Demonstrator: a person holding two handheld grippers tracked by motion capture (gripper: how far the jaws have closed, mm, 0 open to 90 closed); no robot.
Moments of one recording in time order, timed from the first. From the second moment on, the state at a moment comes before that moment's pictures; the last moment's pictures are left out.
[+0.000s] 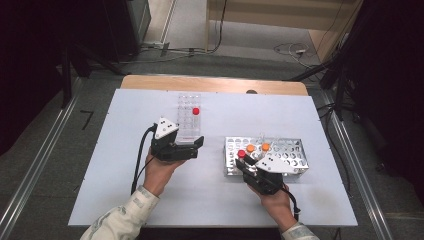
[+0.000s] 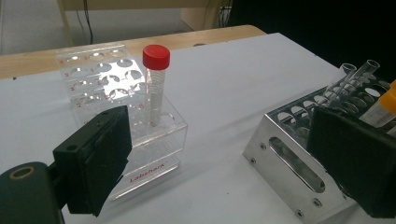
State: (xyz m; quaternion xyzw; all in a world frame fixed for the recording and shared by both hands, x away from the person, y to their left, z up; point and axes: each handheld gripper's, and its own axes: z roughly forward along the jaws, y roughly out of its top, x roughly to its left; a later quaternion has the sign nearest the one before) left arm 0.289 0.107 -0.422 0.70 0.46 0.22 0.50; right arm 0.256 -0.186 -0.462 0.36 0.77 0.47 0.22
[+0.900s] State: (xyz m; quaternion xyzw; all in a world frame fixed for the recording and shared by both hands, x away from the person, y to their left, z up) left arm 0.287 0.104 -0.420 0.70 0.46 0.21 0.50; right arm 0.250 -0.190 -0.447 0.35 0.76 0.49 0.24
